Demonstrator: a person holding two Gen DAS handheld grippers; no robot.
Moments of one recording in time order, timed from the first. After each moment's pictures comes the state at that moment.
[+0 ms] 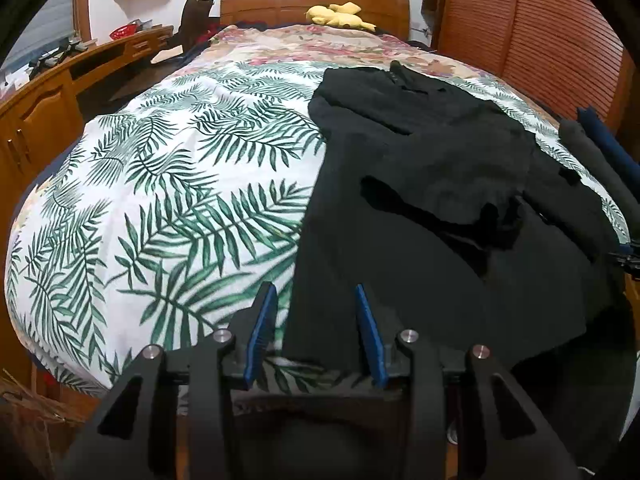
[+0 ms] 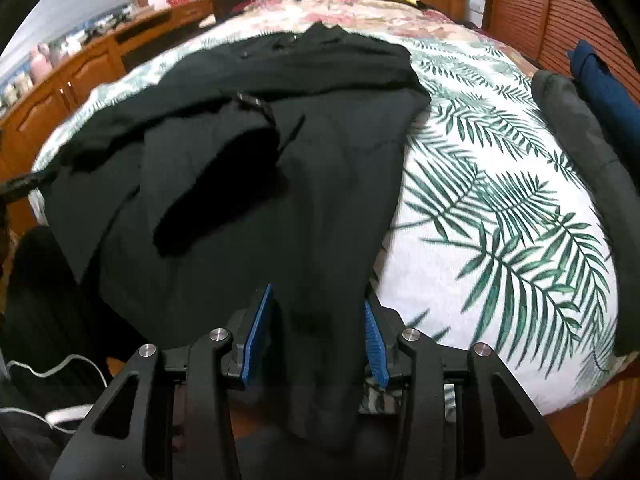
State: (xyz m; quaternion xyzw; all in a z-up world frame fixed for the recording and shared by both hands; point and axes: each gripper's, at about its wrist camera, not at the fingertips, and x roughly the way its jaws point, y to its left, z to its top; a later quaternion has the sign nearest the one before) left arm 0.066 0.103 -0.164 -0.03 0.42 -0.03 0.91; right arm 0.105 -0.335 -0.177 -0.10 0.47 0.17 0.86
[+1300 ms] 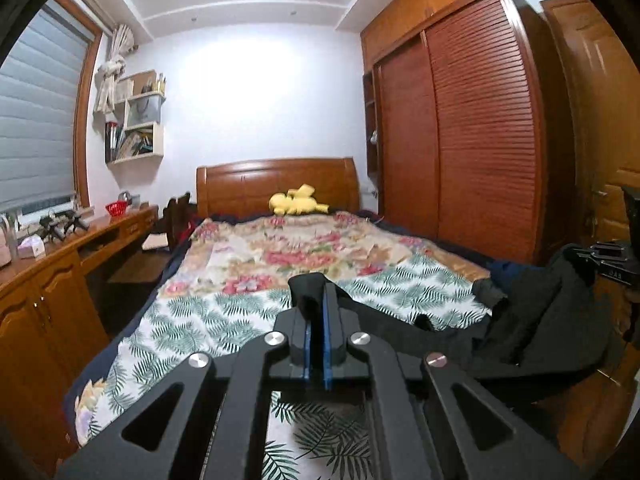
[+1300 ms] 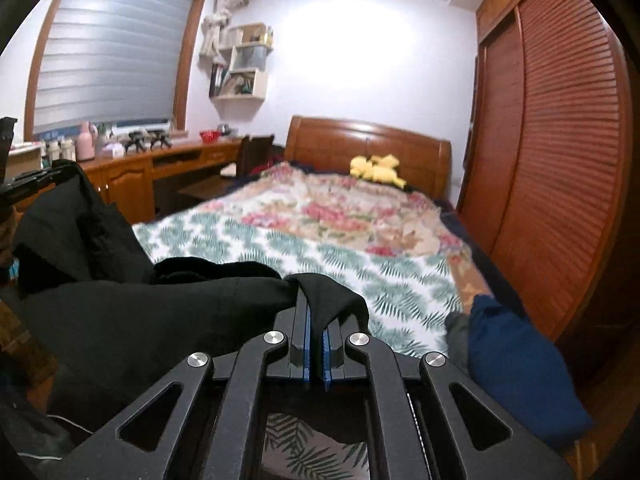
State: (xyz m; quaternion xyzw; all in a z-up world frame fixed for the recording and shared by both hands) left arm -0.039 0.042 0.150 0.02 0.11 -0.08 0.99; right arm 0.010 -0.360 0.112 -0.11 0.16 0.19 0.96
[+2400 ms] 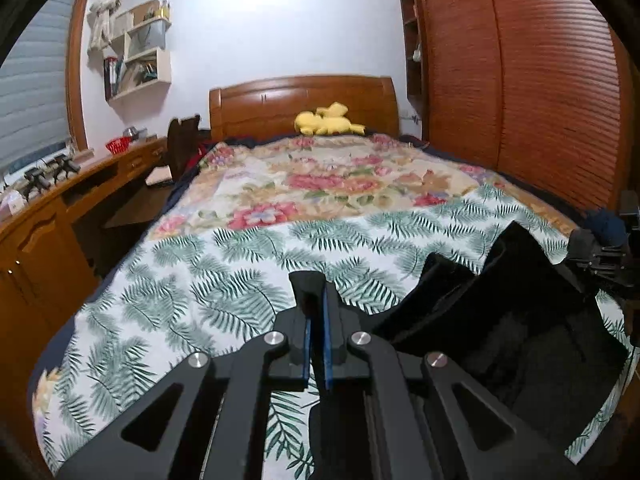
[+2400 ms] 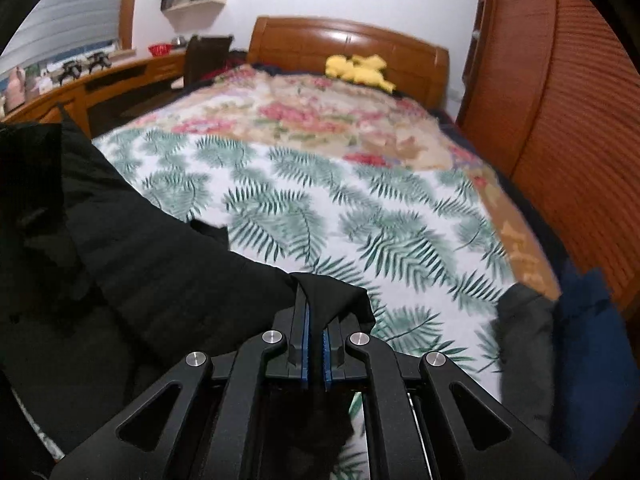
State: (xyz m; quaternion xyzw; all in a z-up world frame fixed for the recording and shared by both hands) left arm 0.242 0.051 -0.013 0.02 0.25 -0.02 0.97; right arm 0.315 -0.336 -0.079 -0.14 0.34 0.13 0.92
